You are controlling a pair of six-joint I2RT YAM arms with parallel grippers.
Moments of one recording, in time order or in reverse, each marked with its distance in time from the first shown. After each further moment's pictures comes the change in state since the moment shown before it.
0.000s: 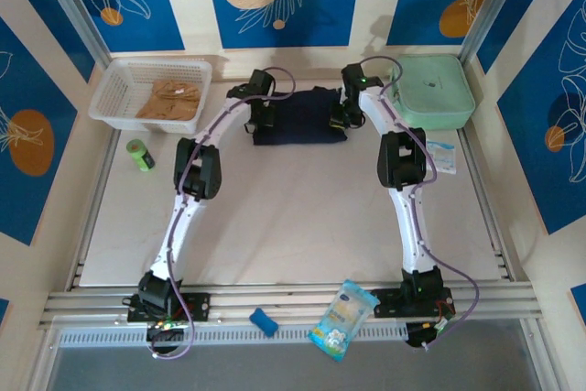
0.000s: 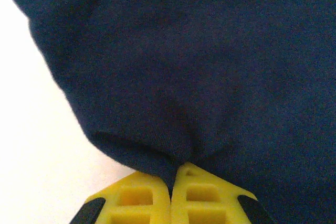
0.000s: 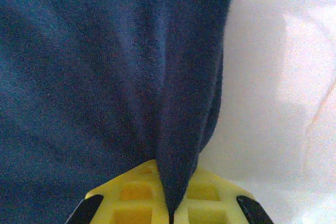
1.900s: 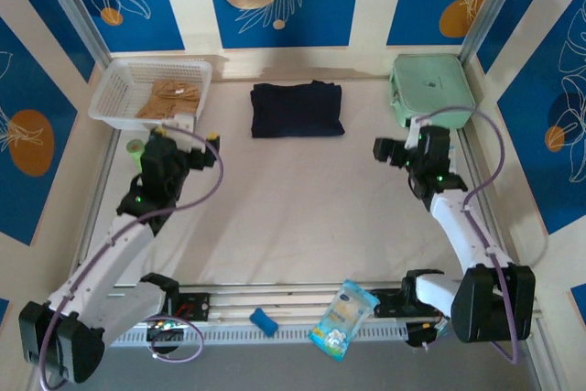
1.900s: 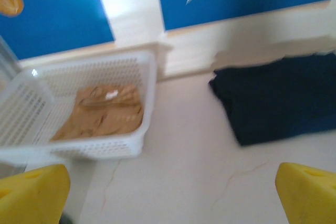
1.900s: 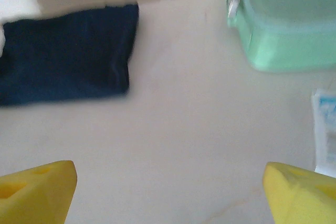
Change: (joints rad) left arm 0.042 -1.753 -1.826 0.842 -0.211 0.212; right arm -0.183 -1.496 -1.744 0.894 0.101 -0.193
